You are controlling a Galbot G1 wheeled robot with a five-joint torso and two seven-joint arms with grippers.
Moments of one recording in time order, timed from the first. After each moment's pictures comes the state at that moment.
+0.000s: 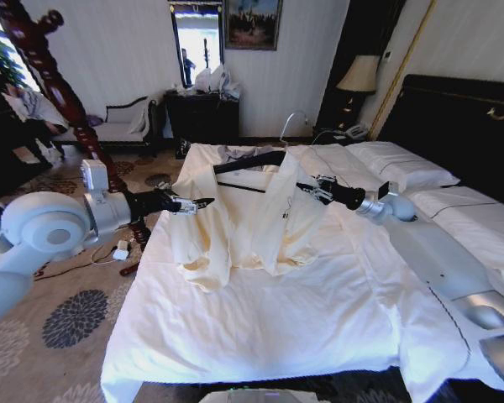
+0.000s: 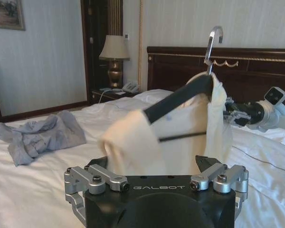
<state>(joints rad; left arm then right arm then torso) 0.59 -0.35 -0.31 -2.19 -1.46 0.63 0.07 -0.31 0.67 -0.03 1.30 1.00 0.37 -1.14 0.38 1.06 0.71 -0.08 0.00</state>
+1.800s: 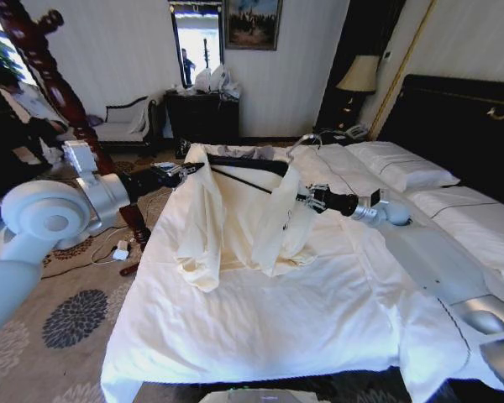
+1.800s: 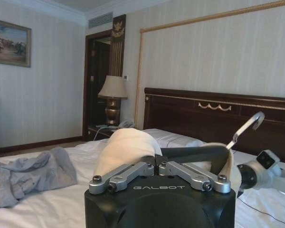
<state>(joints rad) 0.52 -0.48 -0.33 -2.17 -1.48 0.58 0.03 -0.34 0.70 -0.06 1.35 0.84 0.41 -1.12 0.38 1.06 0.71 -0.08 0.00</state>
